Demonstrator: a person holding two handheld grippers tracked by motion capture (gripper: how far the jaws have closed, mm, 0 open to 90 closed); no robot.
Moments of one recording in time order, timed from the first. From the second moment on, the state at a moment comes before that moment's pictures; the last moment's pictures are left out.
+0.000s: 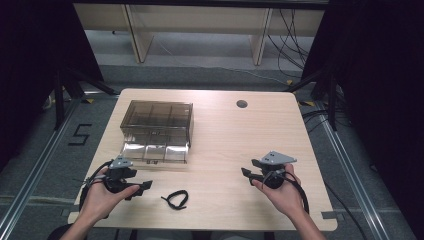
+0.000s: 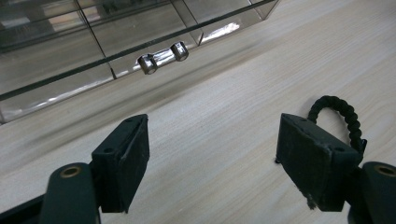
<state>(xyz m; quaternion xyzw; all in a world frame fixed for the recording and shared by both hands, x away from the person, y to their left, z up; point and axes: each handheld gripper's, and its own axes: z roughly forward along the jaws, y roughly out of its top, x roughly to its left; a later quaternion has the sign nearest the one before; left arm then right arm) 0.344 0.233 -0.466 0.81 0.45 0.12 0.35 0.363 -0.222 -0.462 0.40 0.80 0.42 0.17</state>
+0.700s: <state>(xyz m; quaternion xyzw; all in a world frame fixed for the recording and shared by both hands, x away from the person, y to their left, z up) 0.346 0.218 -0.465 0.82 0.45 0.10 0.33 0.365 -0.225 -0.464 0.39 0.80 0.41 0.17</state>
